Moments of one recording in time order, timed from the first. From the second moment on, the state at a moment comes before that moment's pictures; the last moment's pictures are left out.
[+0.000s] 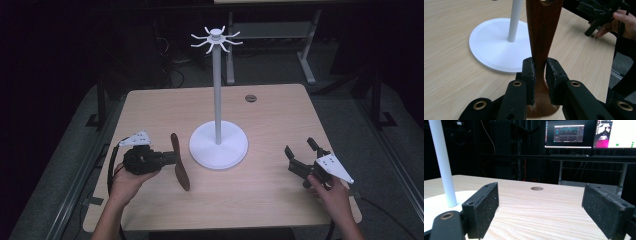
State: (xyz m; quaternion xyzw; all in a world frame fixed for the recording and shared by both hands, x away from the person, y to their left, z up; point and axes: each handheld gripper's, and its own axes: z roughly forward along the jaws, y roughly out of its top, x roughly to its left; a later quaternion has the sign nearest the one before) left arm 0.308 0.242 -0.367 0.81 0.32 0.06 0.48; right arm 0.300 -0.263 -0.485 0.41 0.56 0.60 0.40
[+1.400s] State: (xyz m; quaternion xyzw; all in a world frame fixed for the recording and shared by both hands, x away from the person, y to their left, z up) left arm 0.353 0.239 -0.278 0.79 0.28 0.11 0.54; right arm 0.300 -0.263 -0.485 0.41 0.56 0.60 0.40
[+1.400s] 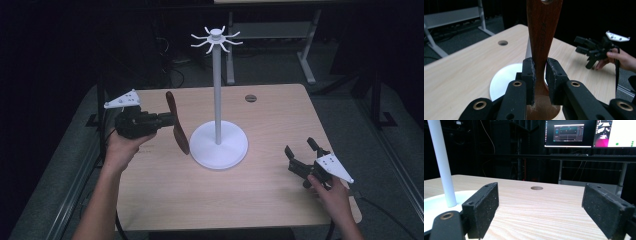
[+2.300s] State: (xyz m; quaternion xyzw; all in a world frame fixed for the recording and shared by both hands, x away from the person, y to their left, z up) left arm 0.386 0.212 -0.201 0.78 0.22 0.13 0.57; right arm 0.300 -0.264 -0.485 0.42 0.56 0.60 0.40
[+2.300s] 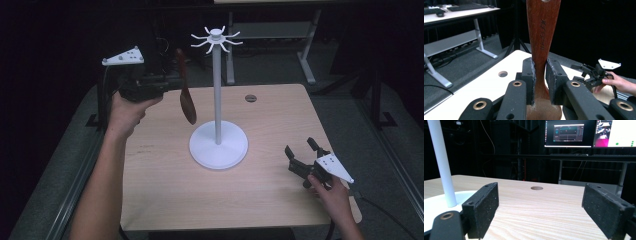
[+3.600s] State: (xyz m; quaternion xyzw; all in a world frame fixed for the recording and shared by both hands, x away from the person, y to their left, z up) left arm 0.408 0.175 -0.187 0.79 0.20 0.11 0.56; right arm 0.300 -0.264 -0.485 0.41 0.56 0.60 0.40
